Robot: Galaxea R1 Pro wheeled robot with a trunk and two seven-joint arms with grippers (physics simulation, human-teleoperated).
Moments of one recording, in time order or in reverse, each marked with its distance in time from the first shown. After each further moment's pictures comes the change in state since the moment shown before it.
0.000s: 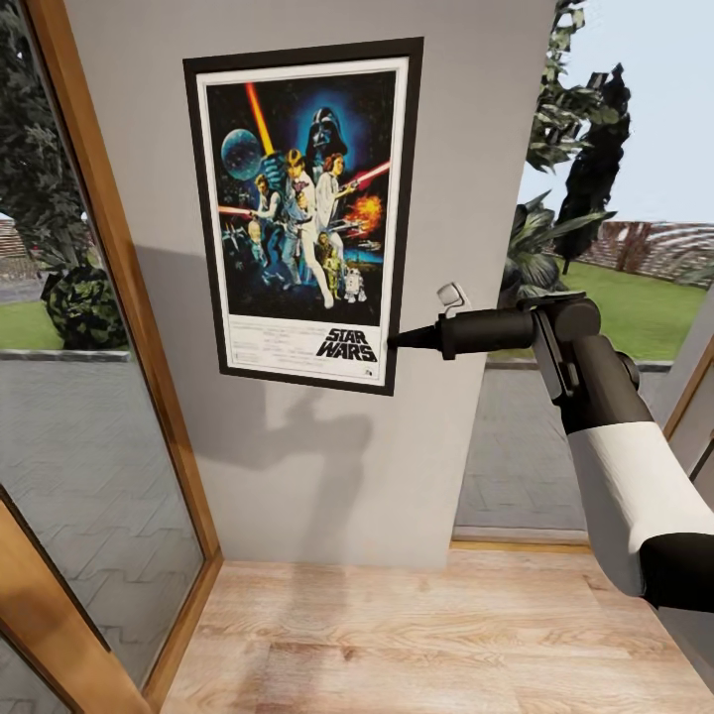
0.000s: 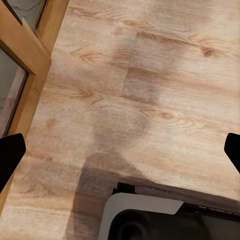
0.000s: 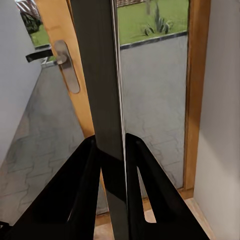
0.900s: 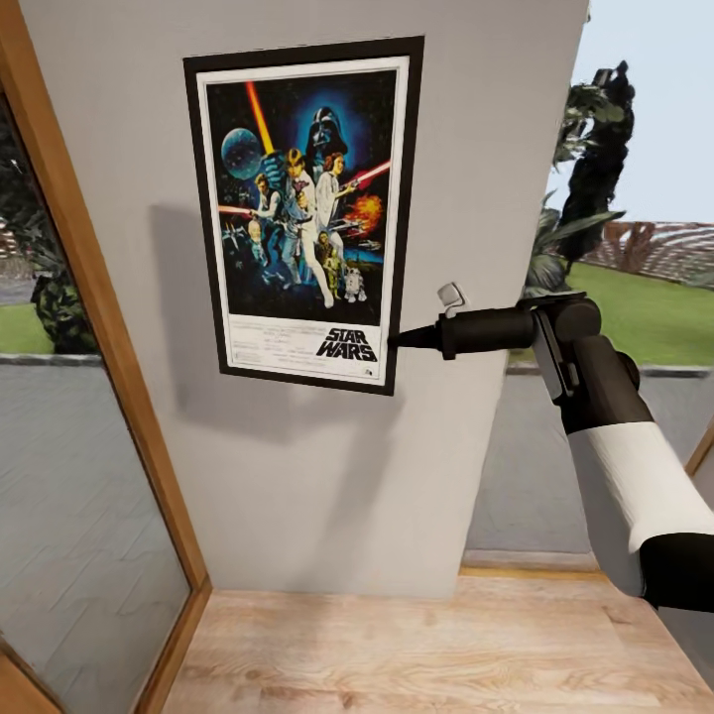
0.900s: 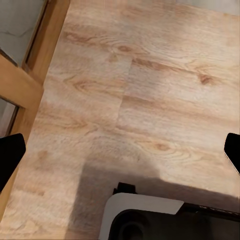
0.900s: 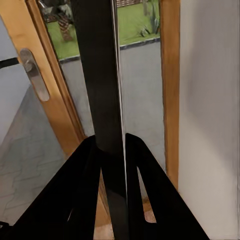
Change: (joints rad) left arm 0.000 0.002 0.000 0.000 0.000 0.001 0.000; right arm 0.000 0.000 -0.001 -0.002 0.000 0.000 0.000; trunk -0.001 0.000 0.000
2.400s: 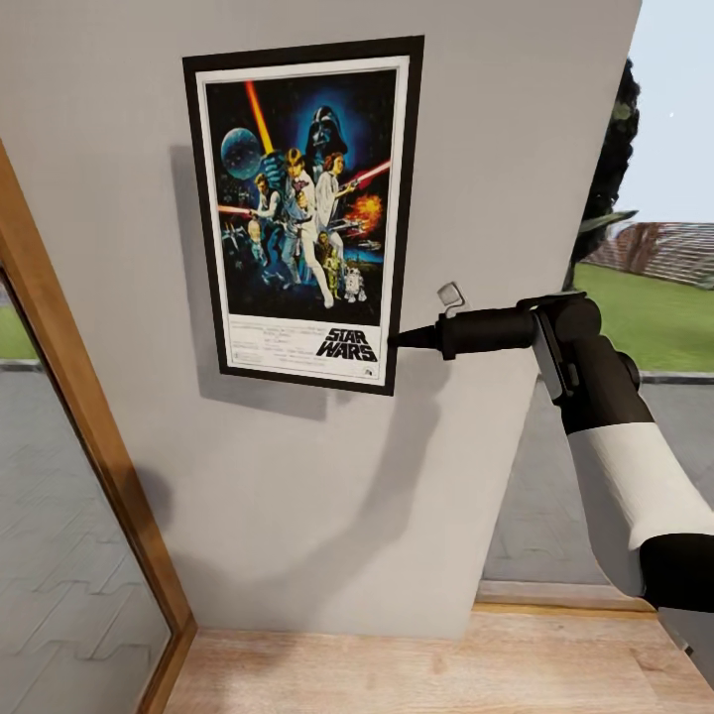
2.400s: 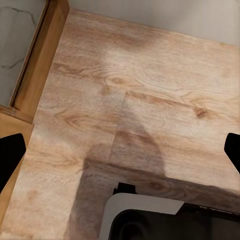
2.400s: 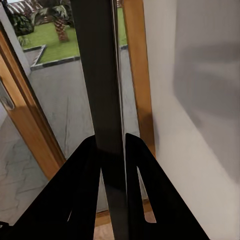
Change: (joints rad) left arm 0.000 0.000 0.000 0.000 0.000 -0.001 0.000; right arm 0.001 0.000 0.000 -0.003 0.000 0.000 0.000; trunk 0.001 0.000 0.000
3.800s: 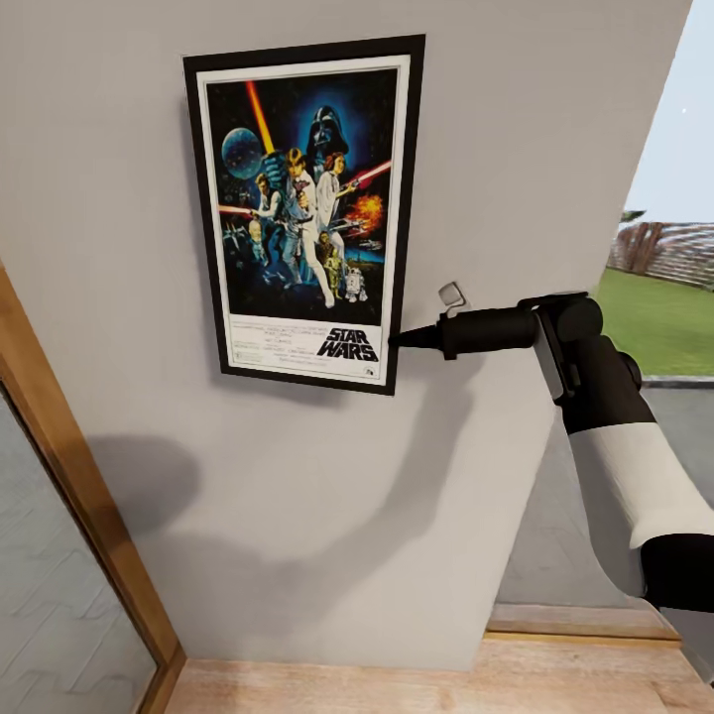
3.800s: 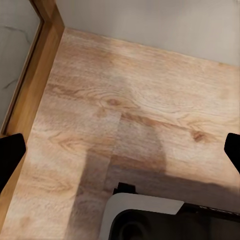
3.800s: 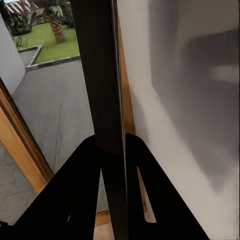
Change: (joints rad) left arm 0.000 0.000 0.002 0.000 0.000 0.000 0.000; right arm 0.000 -0.003 0.000 -0.003 0.000 0.000 0.000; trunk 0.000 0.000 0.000
